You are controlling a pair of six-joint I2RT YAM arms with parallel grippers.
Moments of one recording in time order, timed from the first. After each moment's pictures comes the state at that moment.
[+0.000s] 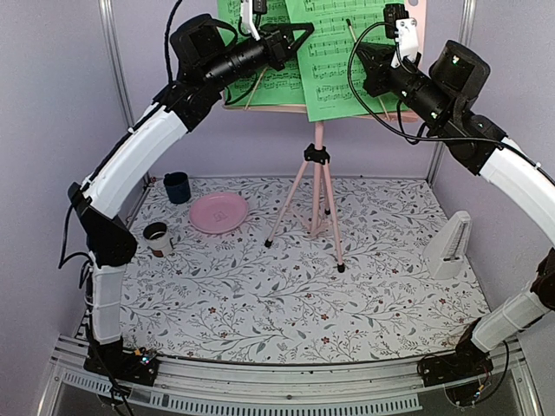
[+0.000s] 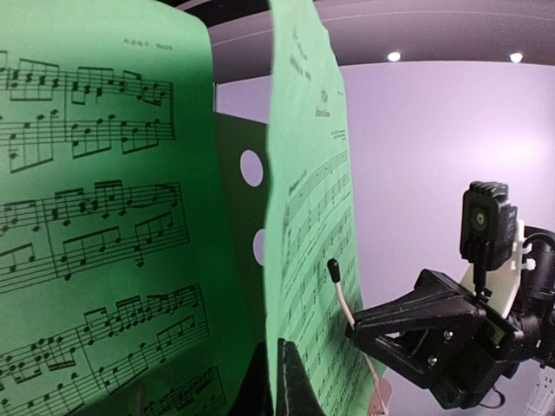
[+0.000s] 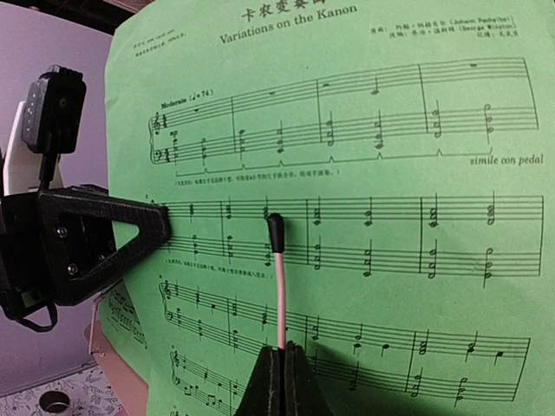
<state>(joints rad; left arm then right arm) -0.74 2.12 2.58 -0.02 0.39 -0.17 0.72 1.45 1.69 0.08 0.13 -0.20</state>
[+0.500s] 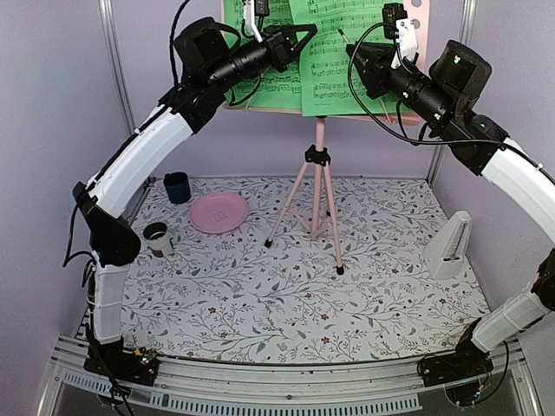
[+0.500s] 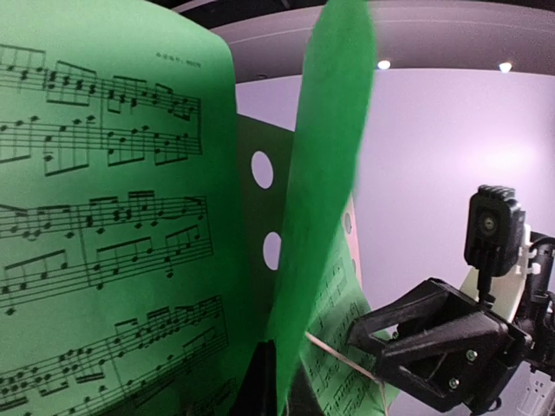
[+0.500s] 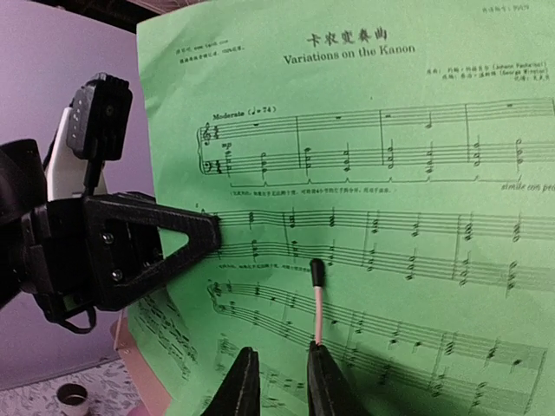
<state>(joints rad) -0.74 2.15 2.59 0.03 0.42 -0.21 0.72 1.44 1.69 0.07 0.06 -0.19</state>
